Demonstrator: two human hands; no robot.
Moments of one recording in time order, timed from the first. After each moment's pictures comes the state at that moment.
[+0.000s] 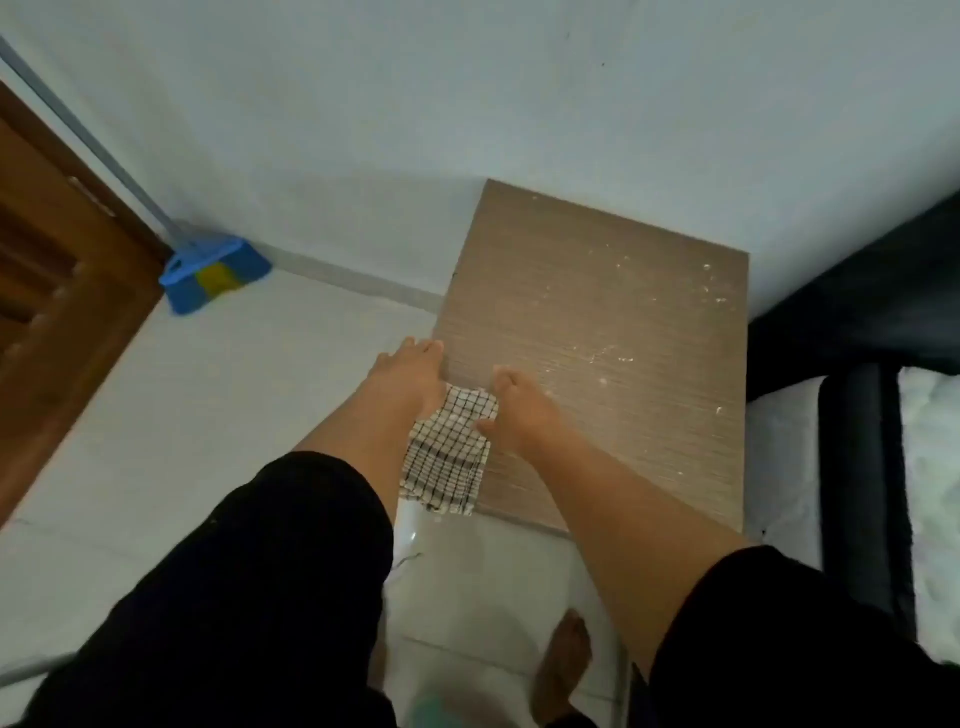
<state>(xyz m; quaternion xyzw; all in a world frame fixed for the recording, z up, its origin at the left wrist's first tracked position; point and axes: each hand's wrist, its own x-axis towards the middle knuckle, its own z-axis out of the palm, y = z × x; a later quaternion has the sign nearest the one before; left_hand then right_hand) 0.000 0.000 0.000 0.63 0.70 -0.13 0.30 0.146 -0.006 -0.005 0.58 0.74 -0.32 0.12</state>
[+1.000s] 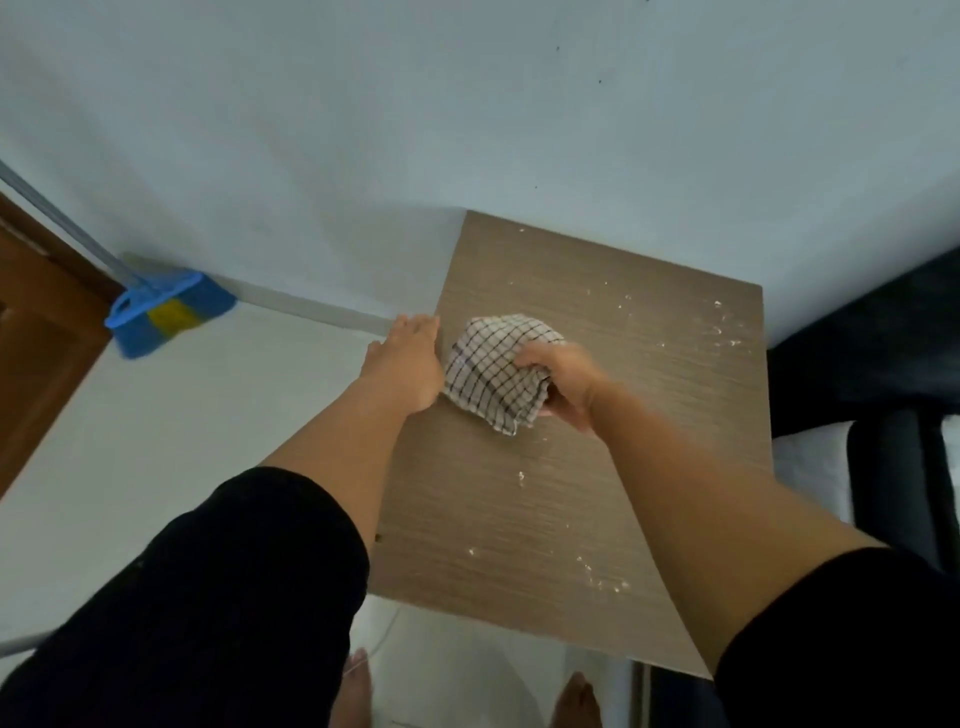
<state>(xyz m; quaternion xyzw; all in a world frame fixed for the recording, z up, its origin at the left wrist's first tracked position) -0.001 0.098 -0.019 0.61 0.73 -0.01 0.30 0.171 0.120 -0.003 0.62 0.34 -0.69 -0.17</state>
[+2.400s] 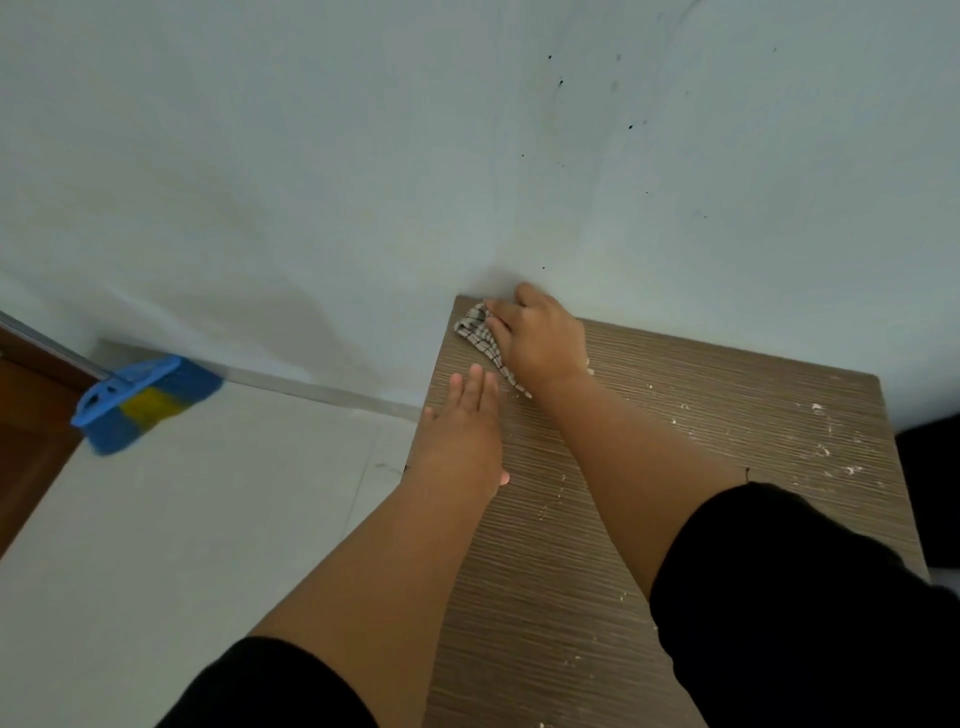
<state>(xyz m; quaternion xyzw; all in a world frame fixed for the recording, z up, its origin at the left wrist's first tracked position) 0.047 0.232 -0.083 0.65 0.67 -0.19 0.29 0.131 0.334 -0.110 0.57 0.81 -0.10 -0.12</state>
